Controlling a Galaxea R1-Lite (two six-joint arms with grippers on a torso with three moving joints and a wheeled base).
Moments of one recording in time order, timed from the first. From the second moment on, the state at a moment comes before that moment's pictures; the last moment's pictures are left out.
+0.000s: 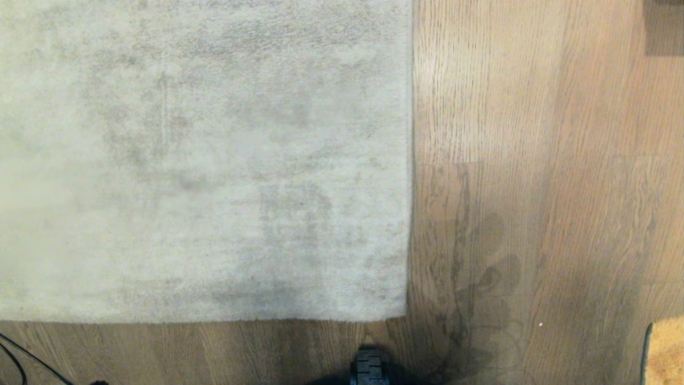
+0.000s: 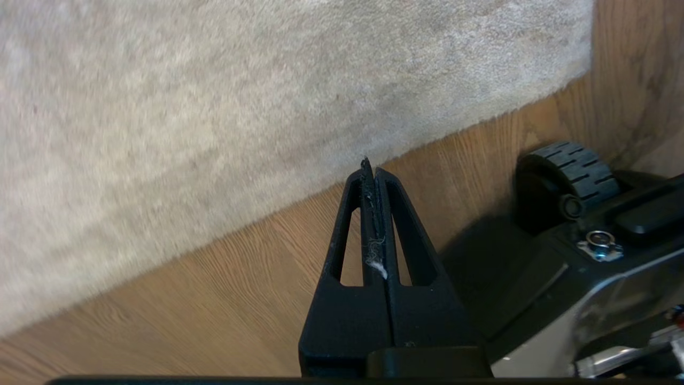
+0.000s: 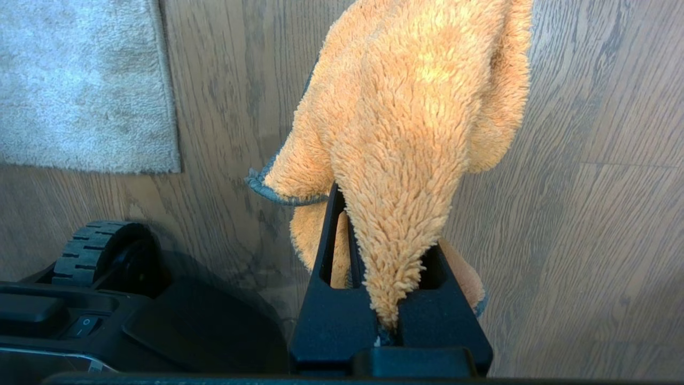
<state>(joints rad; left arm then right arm) -0.12 0.41 0.00 -0.23 -0.18 0.25 0.00 0.00 0.00 0.01 0.04 -0.08</state>
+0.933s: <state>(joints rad) 0.01 0.15 -0.02 -0.03 -0.10 0.17 0.00 0.00 0.00 0.01 0.04 -0.08</state>
